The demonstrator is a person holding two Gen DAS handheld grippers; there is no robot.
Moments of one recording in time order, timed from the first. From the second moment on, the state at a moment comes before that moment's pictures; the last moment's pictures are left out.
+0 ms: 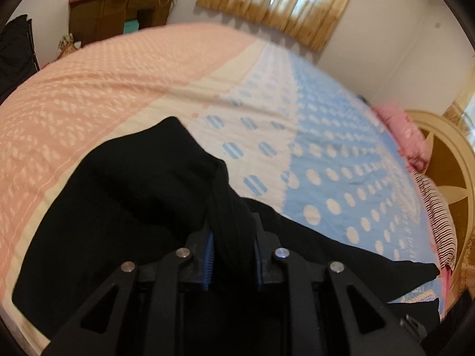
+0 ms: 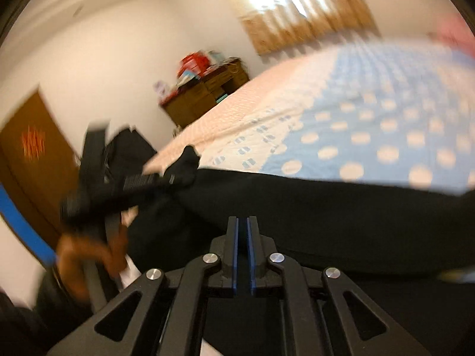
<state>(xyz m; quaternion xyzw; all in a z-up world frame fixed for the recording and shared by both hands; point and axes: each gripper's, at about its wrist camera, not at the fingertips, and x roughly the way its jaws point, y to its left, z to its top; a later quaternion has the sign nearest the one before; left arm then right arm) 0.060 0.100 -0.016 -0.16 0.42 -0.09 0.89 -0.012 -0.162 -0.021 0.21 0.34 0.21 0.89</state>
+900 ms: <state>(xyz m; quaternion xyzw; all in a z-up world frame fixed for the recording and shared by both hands) 0.049 0.128 -0.025 -0.19 0.41 0.01 0.89 -0.056 -0.180 -0.030 0.26 0.34 0.15 0.89</state>
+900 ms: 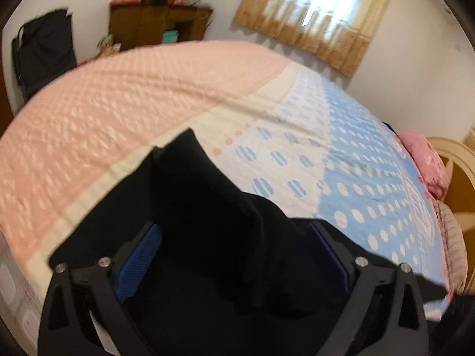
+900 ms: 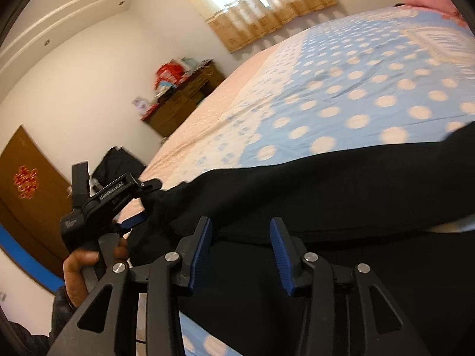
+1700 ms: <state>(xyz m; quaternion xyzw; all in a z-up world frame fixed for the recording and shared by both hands) 0.020 0.174 0.028 -0.36 0.32 -0.08 0.87 -0.052 -0.234 -0.080 0.44 0.34 0.12 0.82</state>
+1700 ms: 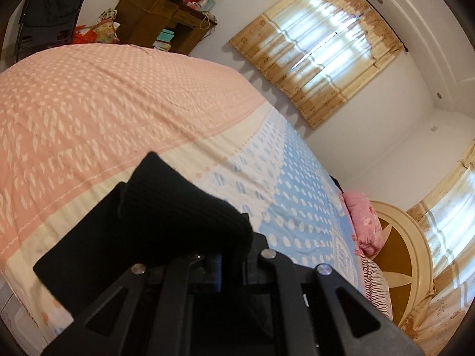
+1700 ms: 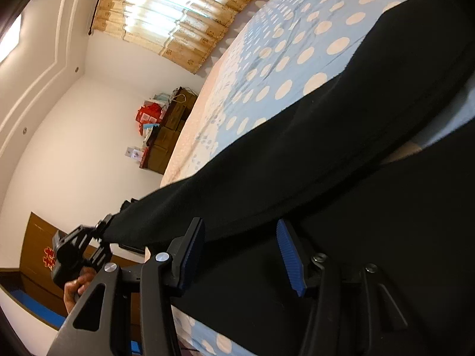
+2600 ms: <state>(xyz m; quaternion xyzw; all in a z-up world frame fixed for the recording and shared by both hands) -0.017 0.209 -0.014 -0.25 0.39 -0.08 0.88 -0.137 -0.209 -0.051 0.22 0.36 0.09 0.90</state>
